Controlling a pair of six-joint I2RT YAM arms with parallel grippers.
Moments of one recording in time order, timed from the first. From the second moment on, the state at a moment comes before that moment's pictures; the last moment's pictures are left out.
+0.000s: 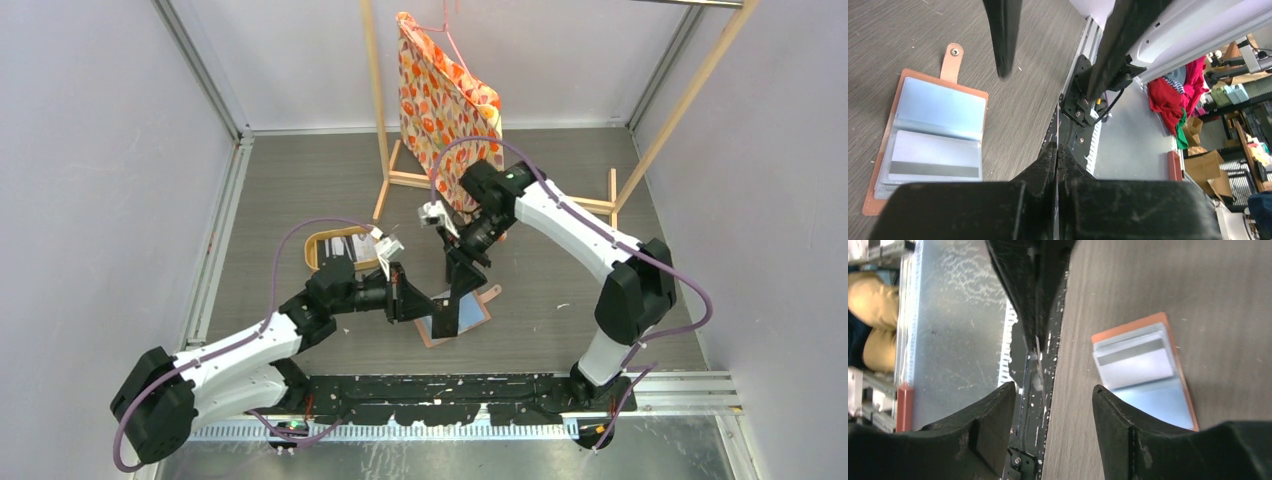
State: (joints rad) left arm -0.79 0.98 0.44 0.36 0.60 -0.61; right arm 0.64 1.71 1.54 -1.32 -0.97 -0.84
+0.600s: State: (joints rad) left arm -0.79 0.77 0.24 0.74 0.21 -0.90; right arm 0.42 1.32 1.02 -0.31 -1.14 0.16
